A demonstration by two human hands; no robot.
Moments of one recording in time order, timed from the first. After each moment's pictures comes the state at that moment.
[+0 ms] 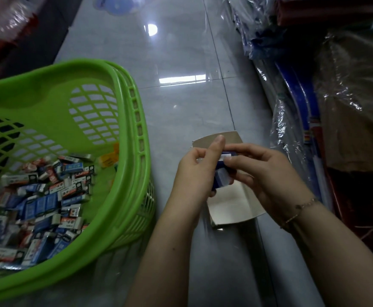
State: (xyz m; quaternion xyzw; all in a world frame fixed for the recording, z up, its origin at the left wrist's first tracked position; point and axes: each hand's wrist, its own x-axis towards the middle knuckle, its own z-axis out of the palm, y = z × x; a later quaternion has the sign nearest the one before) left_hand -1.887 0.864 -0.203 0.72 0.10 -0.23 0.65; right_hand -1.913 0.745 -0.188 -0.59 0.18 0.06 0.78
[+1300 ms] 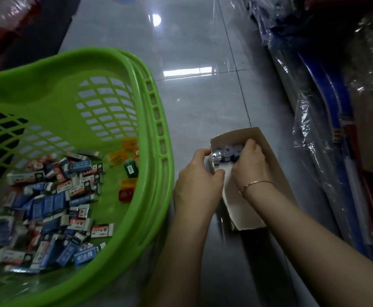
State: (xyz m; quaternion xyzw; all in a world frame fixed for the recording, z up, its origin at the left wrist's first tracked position) left_hand -1.870 0.882 -0.247 0.90 0.06 -0.14 0.41; right_hand -1.849 0.773 -0.281 -0.93 0.26 0.06 0.26
